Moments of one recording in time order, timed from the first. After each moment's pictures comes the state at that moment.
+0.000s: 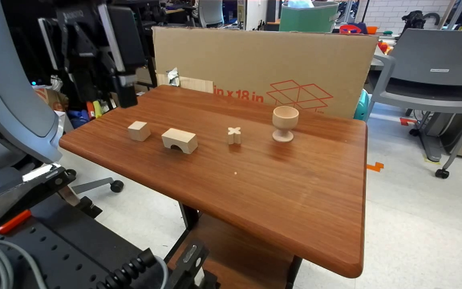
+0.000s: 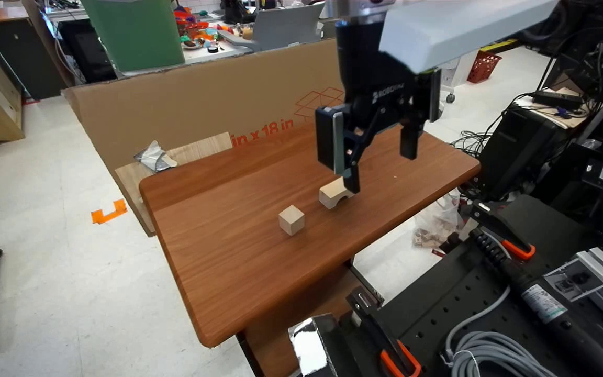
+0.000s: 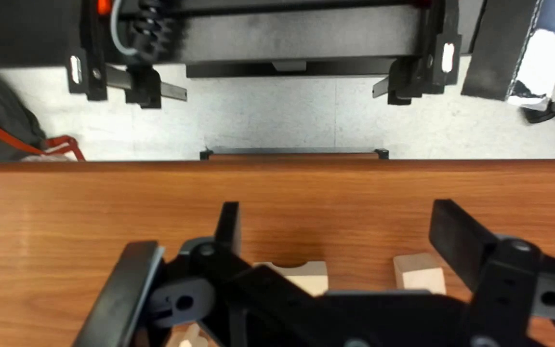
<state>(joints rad) -0.04 0.11 0.22 -2.43 -0.15 2.34 0.26</state>
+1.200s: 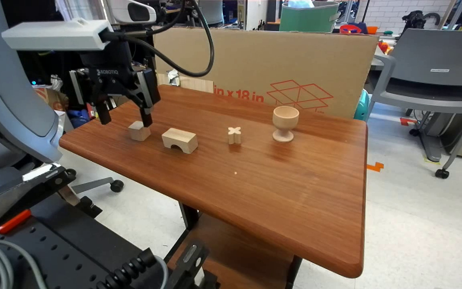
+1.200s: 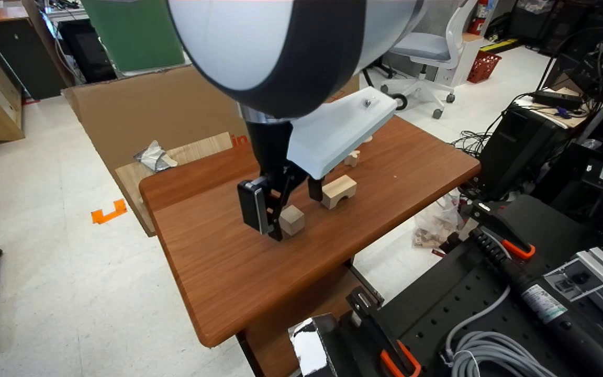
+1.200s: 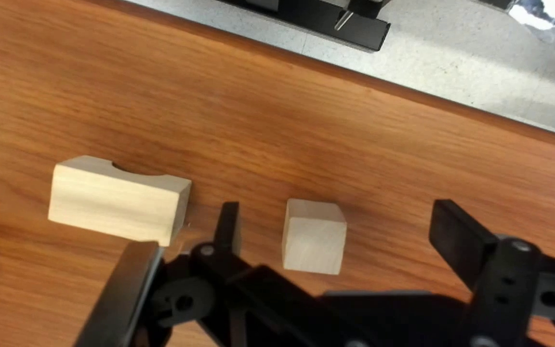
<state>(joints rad) 0.15 0.44 0.14 -2.23 -0.18 2.55 0.08</state>
